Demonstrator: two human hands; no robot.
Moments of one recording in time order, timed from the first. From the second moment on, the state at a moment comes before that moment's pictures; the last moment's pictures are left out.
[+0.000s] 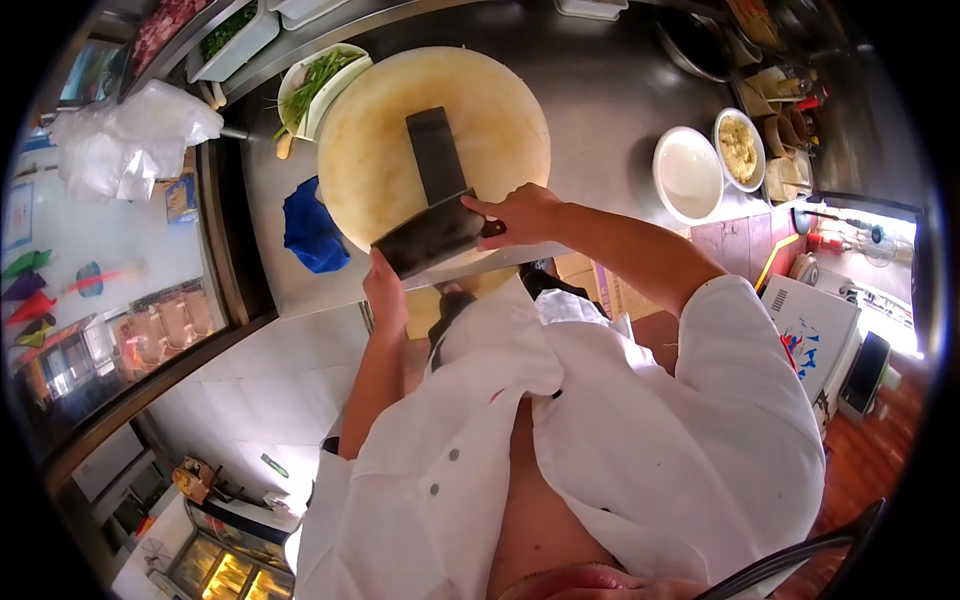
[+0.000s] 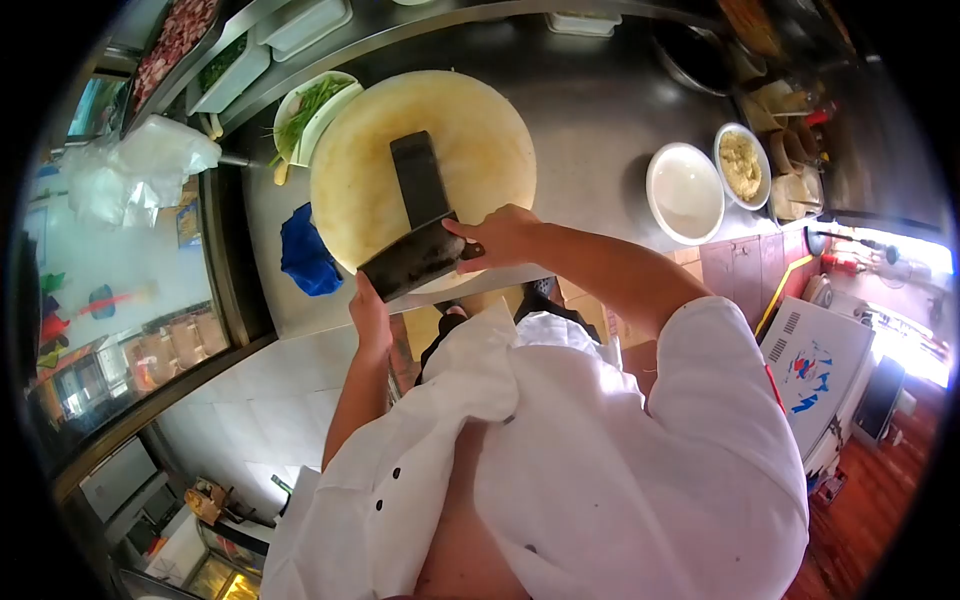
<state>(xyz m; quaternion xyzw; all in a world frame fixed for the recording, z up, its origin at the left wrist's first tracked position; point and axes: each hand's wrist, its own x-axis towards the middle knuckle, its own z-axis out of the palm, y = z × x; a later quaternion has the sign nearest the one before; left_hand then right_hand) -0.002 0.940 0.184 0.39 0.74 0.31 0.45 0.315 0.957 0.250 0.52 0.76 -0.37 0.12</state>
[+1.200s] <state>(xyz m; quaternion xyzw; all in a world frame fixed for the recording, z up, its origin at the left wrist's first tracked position) -0.014 1.053 0.150 0.52 0.76 0.23 0.32 0.295 1.027 0.237 0.59 0.74 -0.32 0.08</state>
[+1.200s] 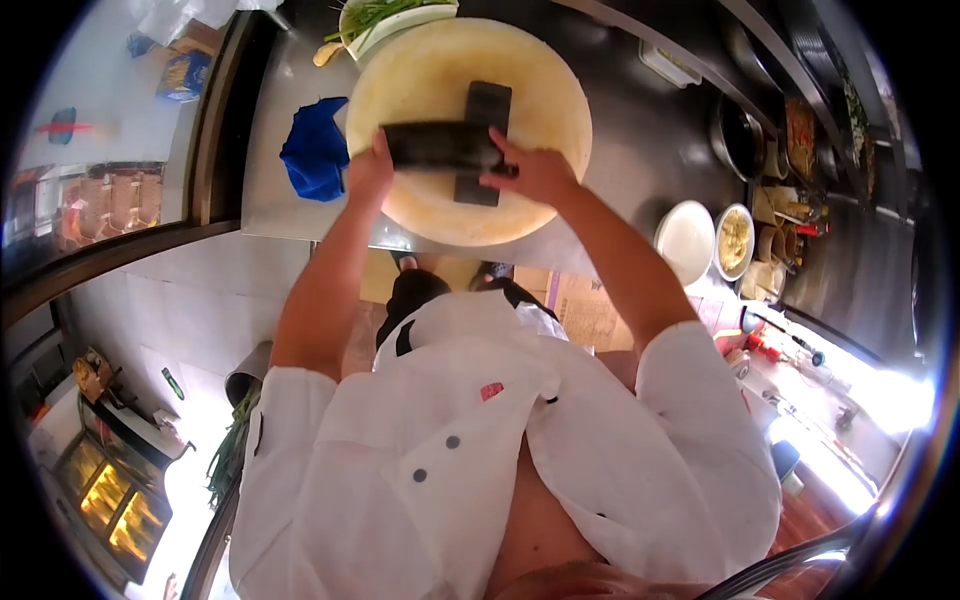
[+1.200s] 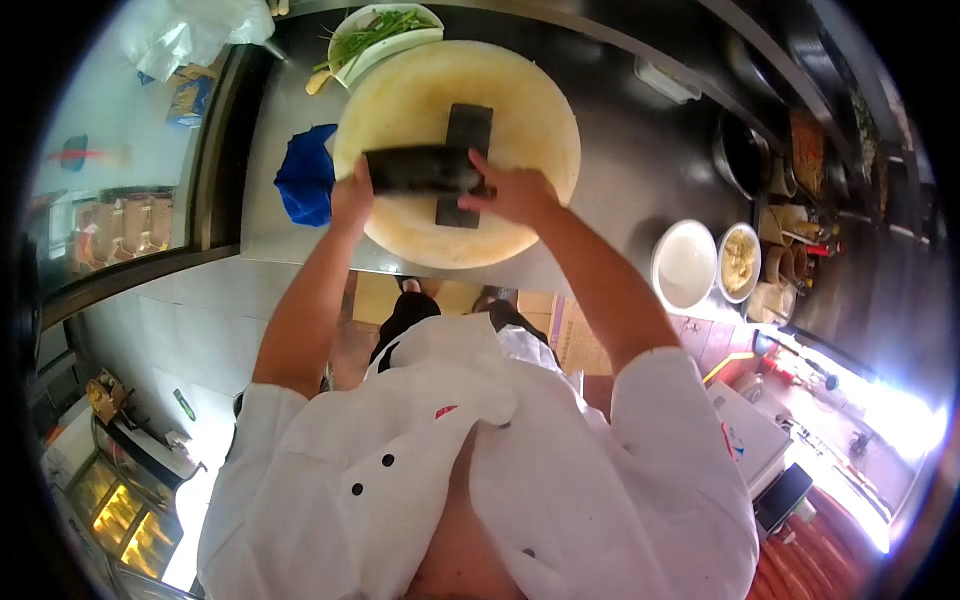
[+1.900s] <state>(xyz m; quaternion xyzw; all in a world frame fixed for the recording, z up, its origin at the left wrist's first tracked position) -0.027 0.958 0.151 0.53 0.76 0.19 0.33 0.294 0.966 0.247 0.54 0.74 -0.34 0.20</state>
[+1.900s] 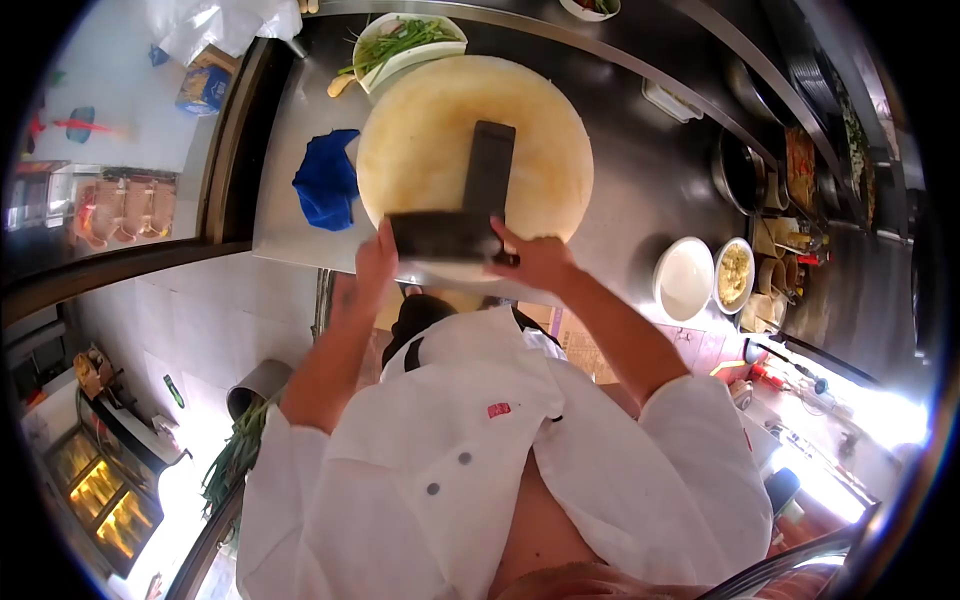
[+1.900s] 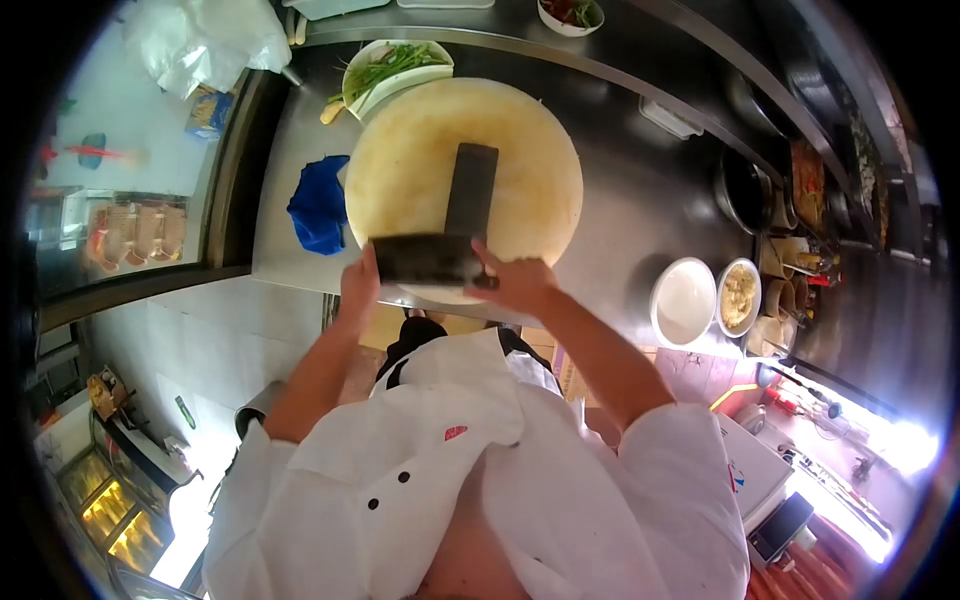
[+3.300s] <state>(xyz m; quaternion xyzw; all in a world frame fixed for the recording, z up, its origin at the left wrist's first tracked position) -0.027 0.948 0.156 0.48 0.72 0.28 0.42 0.312 0.977 0.229 0.52 0.78 -0.33 0.10</state>
